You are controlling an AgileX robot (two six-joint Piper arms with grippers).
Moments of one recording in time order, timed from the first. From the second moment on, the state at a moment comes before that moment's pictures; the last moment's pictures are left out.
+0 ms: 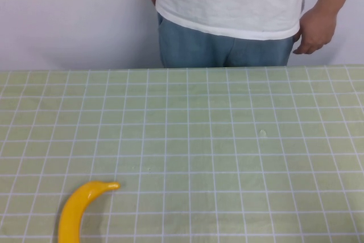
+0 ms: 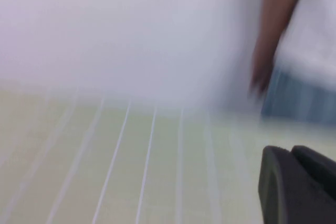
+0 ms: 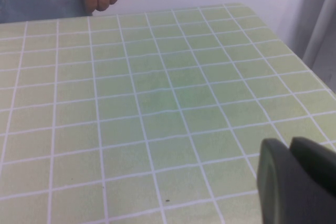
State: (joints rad) right arm -0.10 -0.03 0.03 -0.30 0.33 0.31; left arm -0.04 -0.01 0.03 0.08 0.15 -0.16
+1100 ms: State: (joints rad) right arm -0.10 -0.03 0.03 -0.30 0.33 0.31; left arm -0.04 0.39 -0.76 -0.06 0.34 -0.15
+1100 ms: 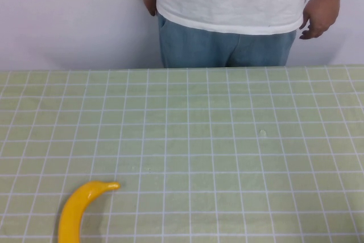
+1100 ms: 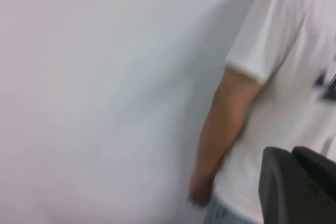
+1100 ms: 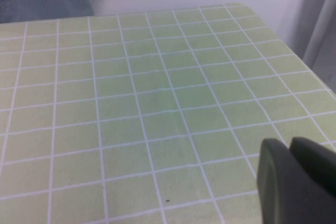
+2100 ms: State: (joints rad) right arm -0.10 -0.03 0.03 -0.30 0.33 0.31; left arm -0.04 0.93 -1.06 -0.09 1.22 0.04
